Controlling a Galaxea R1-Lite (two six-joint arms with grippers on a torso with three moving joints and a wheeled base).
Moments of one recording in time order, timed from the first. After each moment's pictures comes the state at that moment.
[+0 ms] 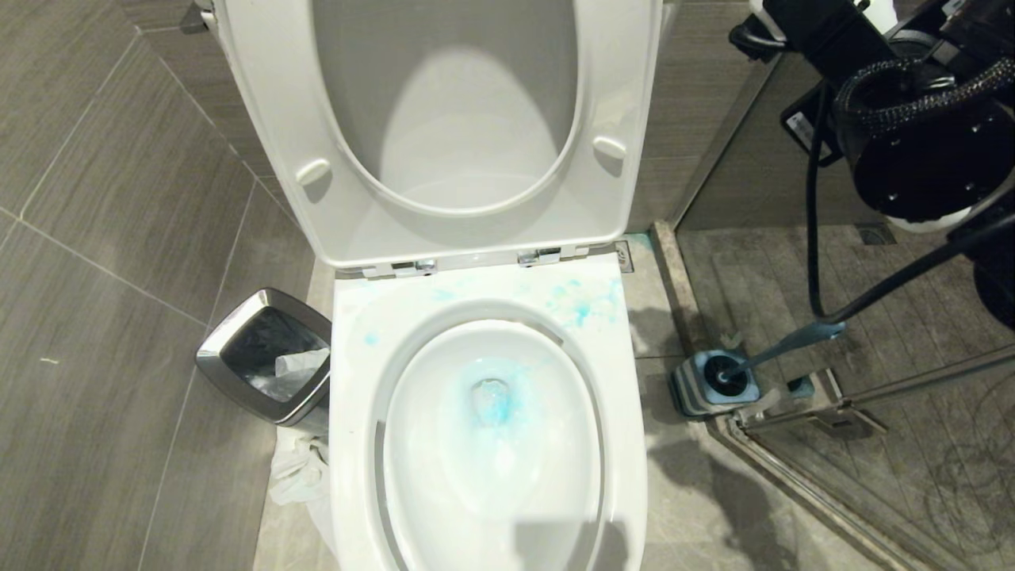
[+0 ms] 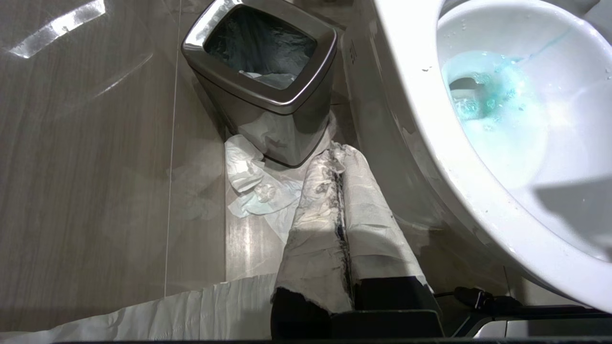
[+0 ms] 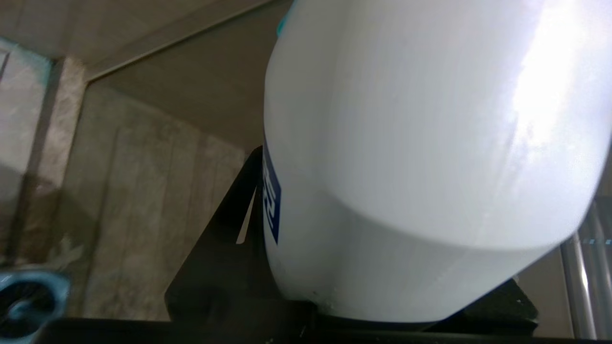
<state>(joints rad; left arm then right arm) -0.01 0.00 0.00 0.00 0.00 0.00 0.59 1.68 -1.38 -0.82 -1.01 -1.27</state>
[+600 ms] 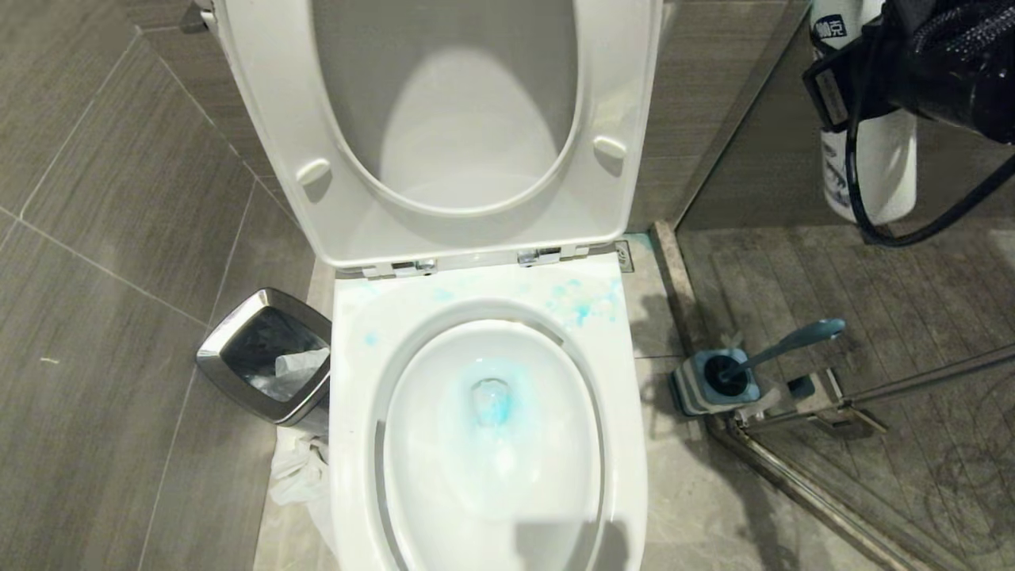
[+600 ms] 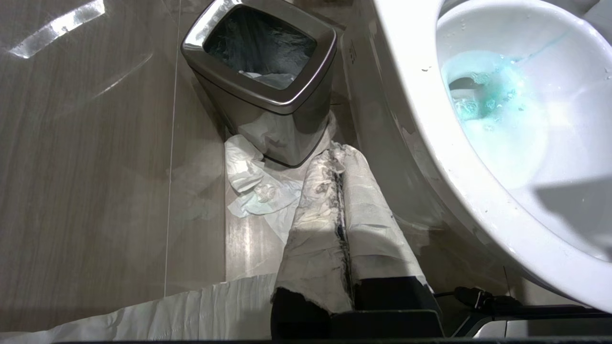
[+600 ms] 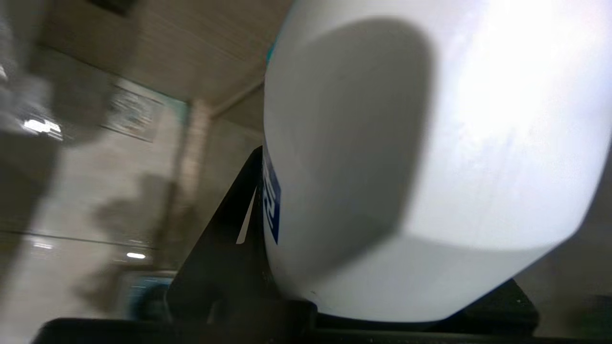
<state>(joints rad) -0.01 0.00 0.00 0.00 0.00 0.00 0.46 1.65 -1.66 -0.14 -0.72 -0.72</state>
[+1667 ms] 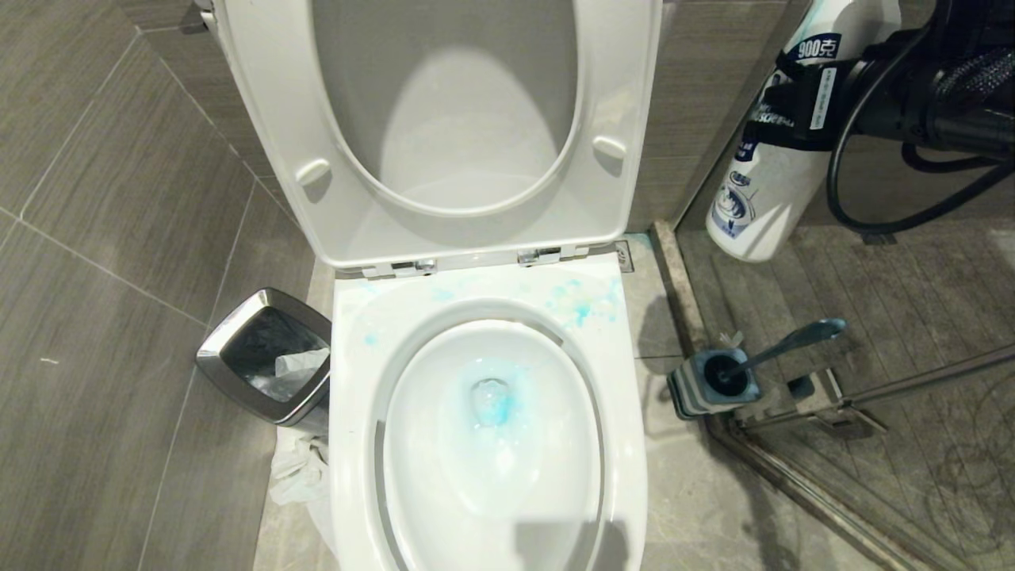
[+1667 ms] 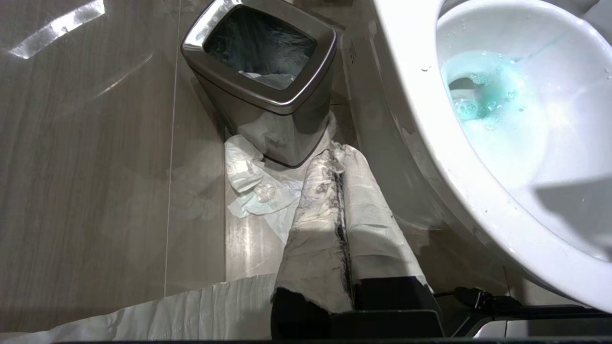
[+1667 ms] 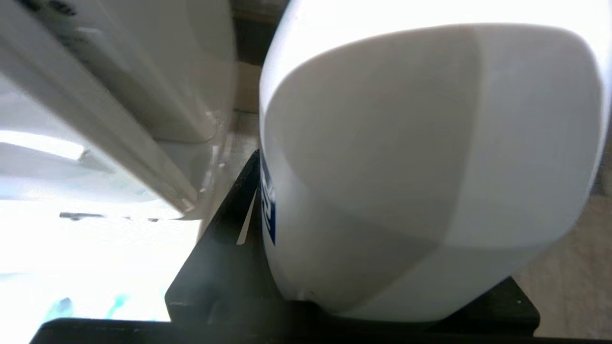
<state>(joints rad) -0.01 0.00 0.00 0.00 0.00 0.00 0.33 1.63 -1.61 -0.04 -0.25 -0.12</state>
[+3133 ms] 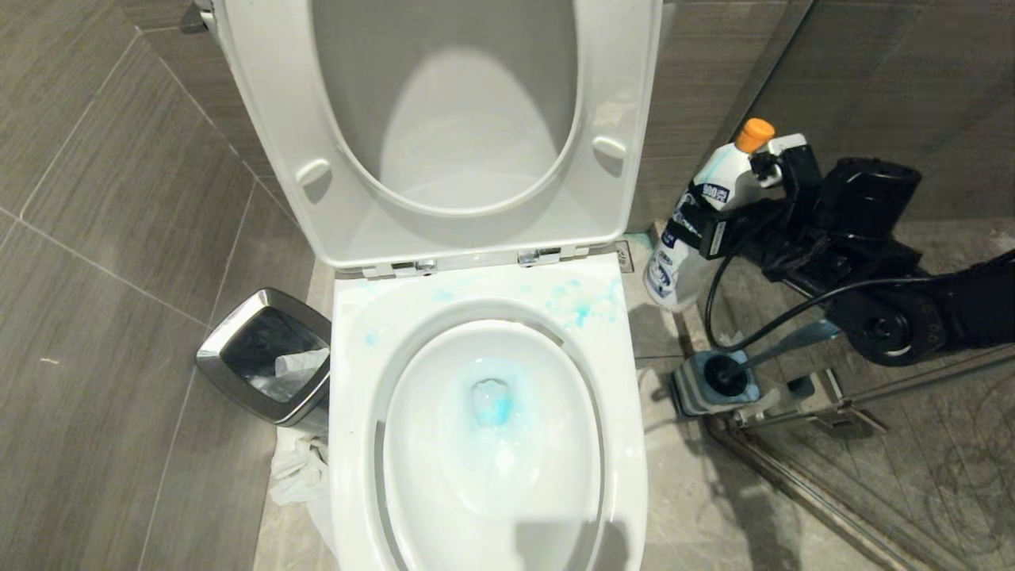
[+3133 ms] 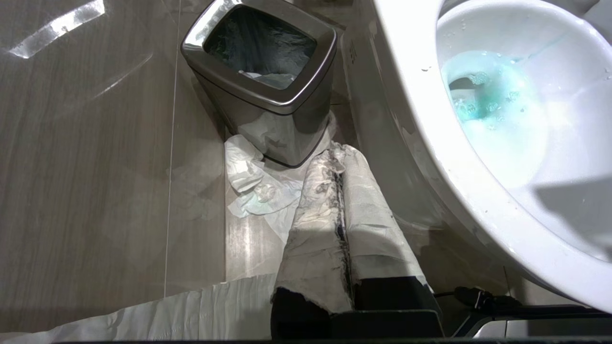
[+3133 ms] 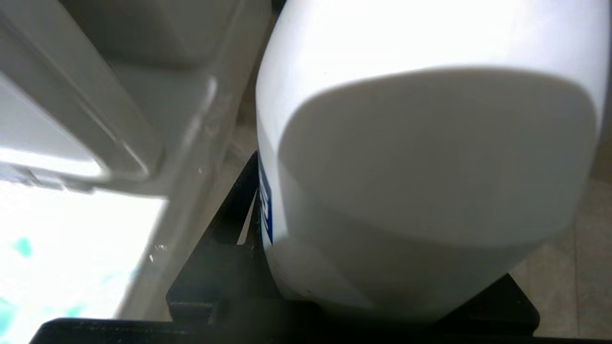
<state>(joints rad) -0.01 0.00 0.00 0.00 0.00 0.00 0.20 1.97 -1.21 -0.86 0.05 -0.11</state>
